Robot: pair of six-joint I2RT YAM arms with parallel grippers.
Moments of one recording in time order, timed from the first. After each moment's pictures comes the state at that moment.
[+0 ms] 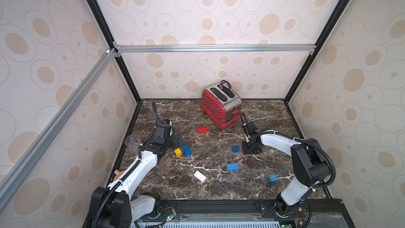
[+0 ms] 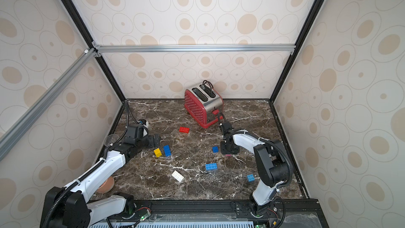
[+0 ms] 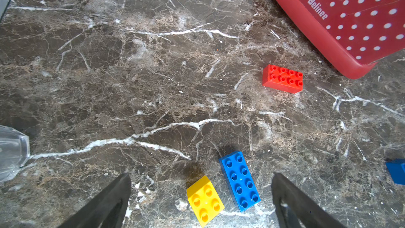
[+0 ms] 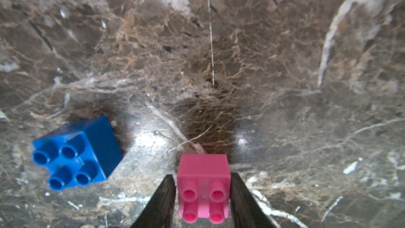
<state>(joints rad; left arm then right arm) -0.24 1.17 0.73 -0.36 -0.08 -0.28 0.39 1.69 1.01 -0.72 0.05 0.39</state>
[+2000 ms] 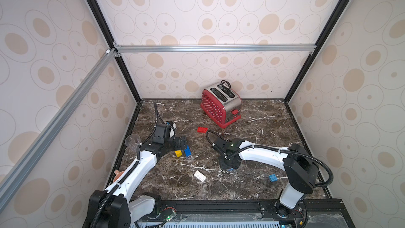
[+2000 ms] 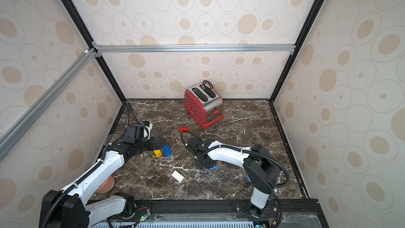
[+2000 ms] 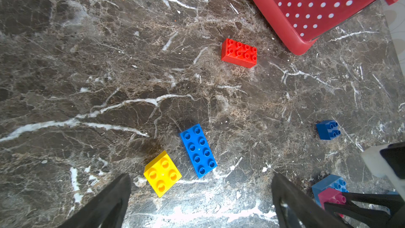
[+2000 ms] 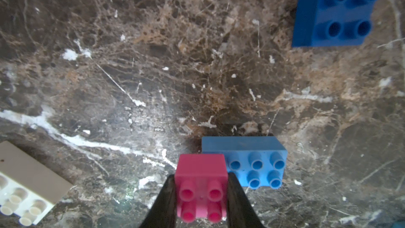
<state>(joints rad) -0.25 1.15 0.76 -0.47 0.15 -0.32 0.93 1.72 1.14 -0.87 0.11 0.75</state>
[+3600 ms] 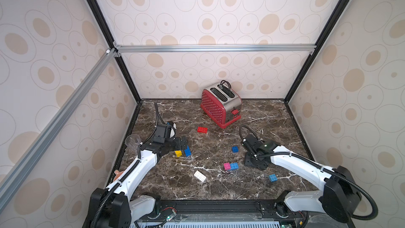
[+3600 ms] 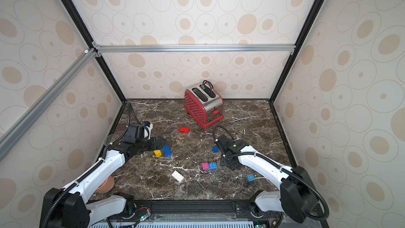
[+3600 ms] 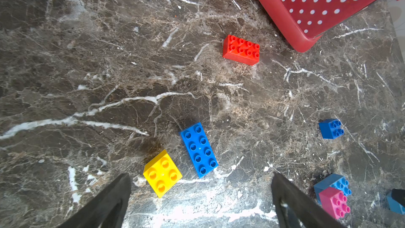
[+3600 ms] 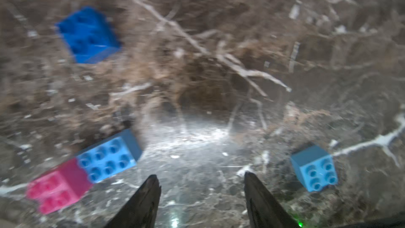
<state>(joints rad) -0.25 1.16 0.76 -0.47 0.15 -0.32 0.59 1.25 0.80 -0.98 0.19 0.88</state>
